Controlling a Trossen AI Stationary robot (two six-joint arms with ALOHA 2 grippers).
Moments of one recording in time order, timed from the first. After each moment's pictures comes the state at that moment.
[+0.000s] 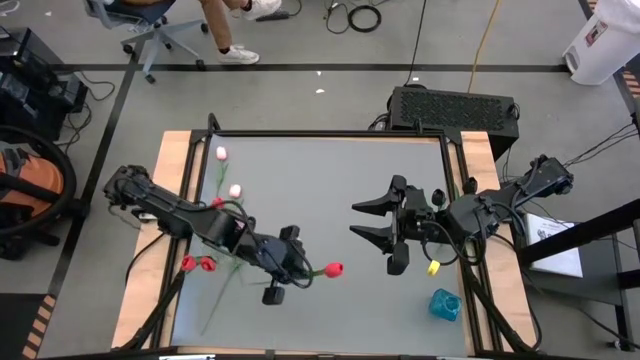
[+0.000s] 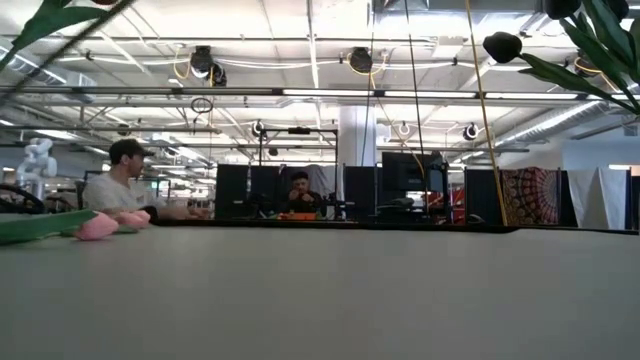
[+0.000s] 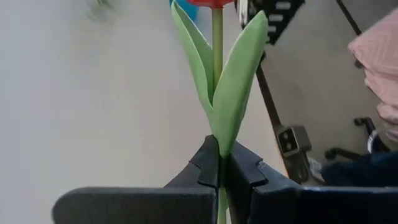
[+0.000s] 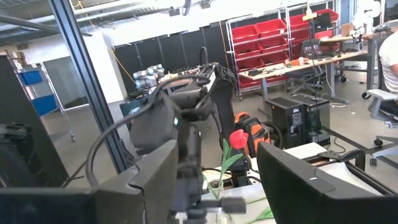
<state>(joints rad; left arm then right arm) -0.42 1.54 1.40 -0.56 -0.04 -0.28 0.49 1.29 1.33 0.03 0.60 0.25</state>
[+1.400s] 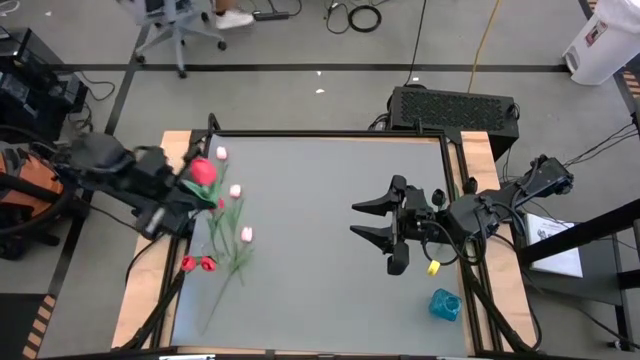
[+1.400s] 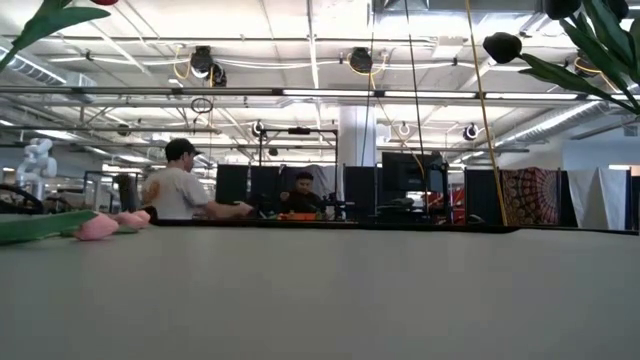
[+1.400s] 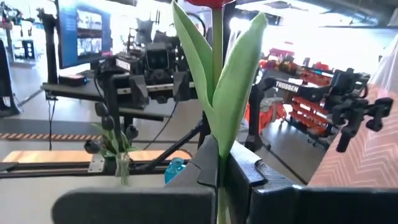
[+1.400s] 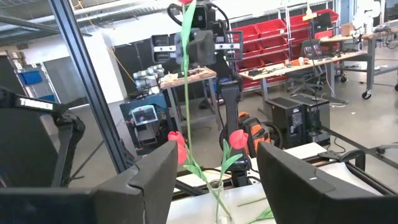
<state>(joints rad) -0.37 0.86 1.40 -0.49 -0.04 -0.17 0.49 1.29 1.33 0.03 0.60 0.25</state>
